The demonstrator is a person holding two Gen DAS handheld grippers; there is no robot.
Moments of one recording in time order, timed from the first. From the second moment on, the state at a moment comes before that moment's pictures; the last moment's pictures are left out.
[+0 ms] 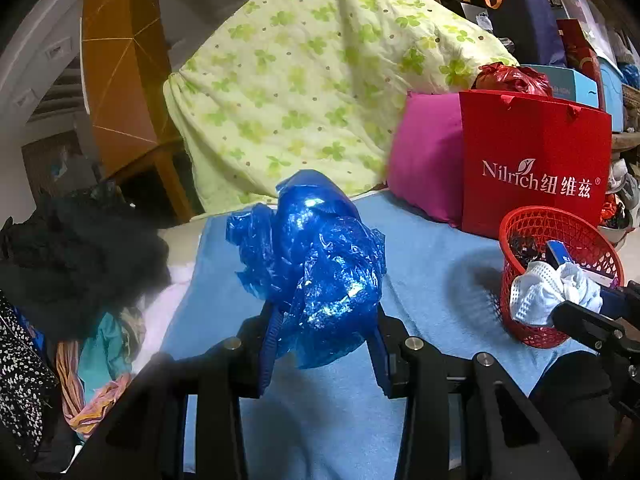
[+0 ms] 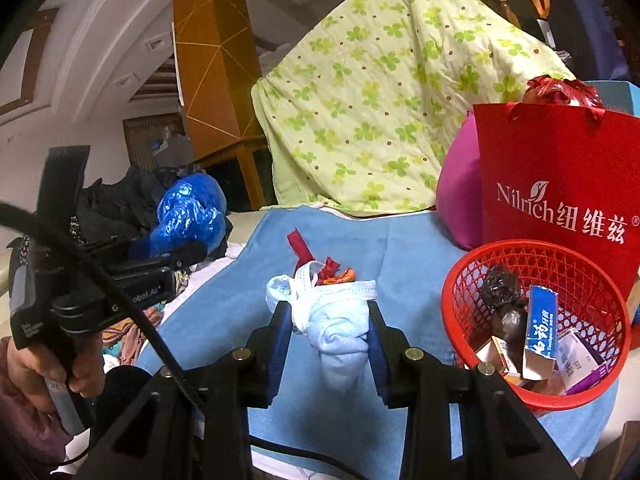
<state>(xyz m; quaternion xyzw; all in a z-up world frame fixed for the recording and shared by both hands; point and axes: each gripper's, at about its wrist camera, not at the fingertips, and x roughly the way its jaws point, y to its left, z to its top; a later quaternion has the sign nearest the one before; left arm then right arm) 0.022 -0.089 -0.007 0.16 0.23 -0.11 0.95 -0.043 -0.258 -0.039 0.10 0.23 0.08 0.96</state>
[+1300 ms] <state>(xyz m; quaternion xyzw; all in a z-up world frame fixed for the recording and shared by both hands) 0.022 -0.103 -0.009 0.17 0.24 -0.15 0.94 -0.063 -0.295 -0.028 0.13 0.21 0.05 0.97</state>
